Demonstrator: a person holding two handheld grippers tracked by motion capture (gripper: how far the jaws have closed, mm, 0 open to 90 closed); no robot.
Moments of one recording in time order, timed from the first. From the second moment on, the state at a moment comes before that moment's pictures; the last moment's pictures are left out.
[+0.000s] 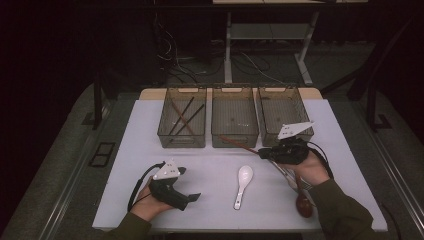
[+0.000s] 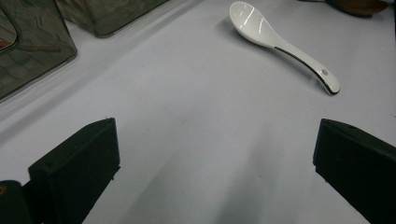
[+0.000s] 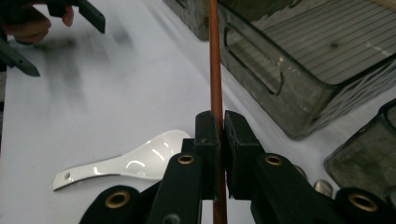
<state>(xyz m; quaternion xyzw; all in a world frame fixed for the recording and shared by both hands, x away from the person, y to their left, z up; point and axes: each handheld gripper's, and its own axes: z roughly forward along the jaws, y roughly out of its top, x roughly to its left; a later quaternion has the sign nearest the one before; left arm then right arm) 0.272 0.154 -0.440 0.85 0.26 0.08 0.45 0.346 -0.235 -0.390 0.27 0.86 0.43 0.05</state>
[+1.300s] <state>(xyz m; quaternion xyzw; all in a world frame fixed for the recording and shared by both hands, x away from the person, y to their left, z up) 0.271 0.153 -0.440 0.85 0.26 0.08 0.46 0.397 -0.157 -0.360 0.31 0.86 0.41 0.06</state>
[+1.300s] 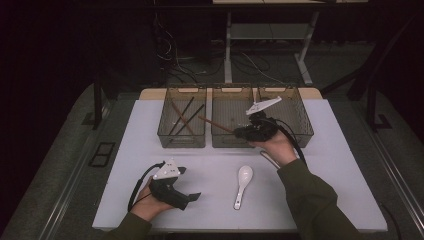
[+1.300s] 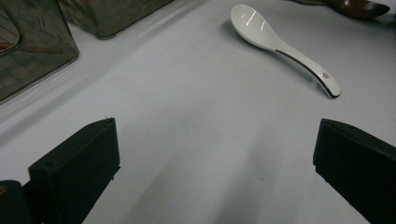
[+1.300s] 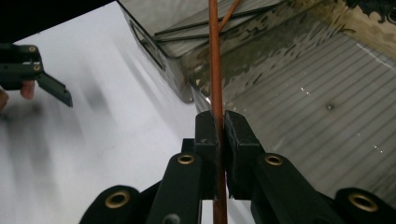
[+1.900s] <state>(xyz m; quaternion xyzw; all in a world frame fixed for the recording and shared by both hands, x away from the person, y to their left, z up) 0.271 0.152 -0.440 0.85 0.26 0.08 0.46 0.434 -0.100 -0.353 0.33 0.86 0.39 0.07</state>
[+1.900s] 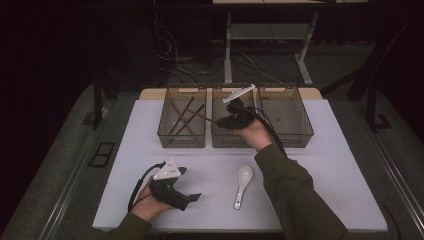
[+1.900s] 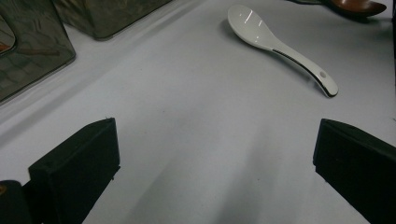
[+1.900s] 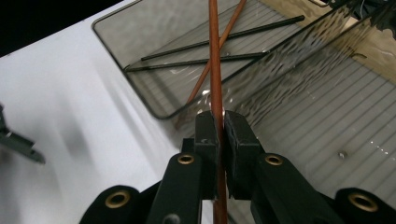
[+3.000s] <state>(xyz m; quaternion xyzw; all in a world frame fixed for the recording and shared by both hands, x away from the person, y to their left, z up) 0.271 0.154 -0.437 0.84 0.26 0.07 0.48 0.501 0.010 -0.363 0.37 0.87 0.31 0.10</state>
